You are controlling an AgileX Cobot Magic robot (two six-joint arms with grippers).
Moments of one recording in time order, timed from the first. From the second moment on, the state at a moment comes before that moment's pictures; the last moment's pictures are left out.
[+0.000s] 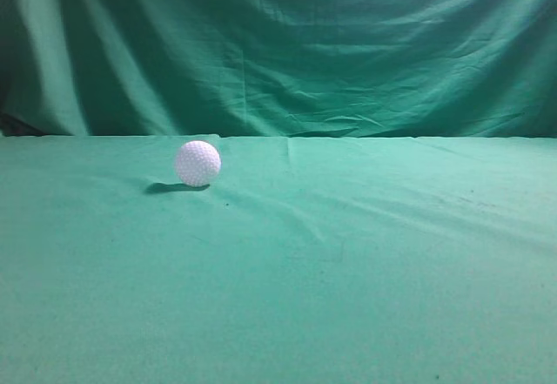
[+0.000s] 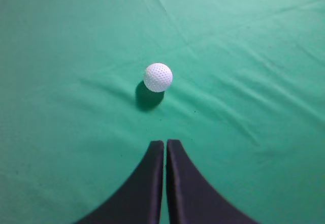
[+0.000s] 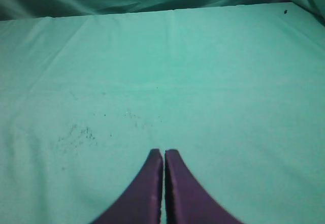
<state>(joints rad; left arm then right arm) -0.11 1.12 -0.82 -0.74 0.73 0.72 0.13 -0.01 0.03 0.04 0.38 -0.01</state>
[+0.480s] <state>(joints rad) -0.45 1.52 -1.10 -0.30 0.69 0.36 0.13 -0.01 0.03 0.04 0.38 -0.01</state>
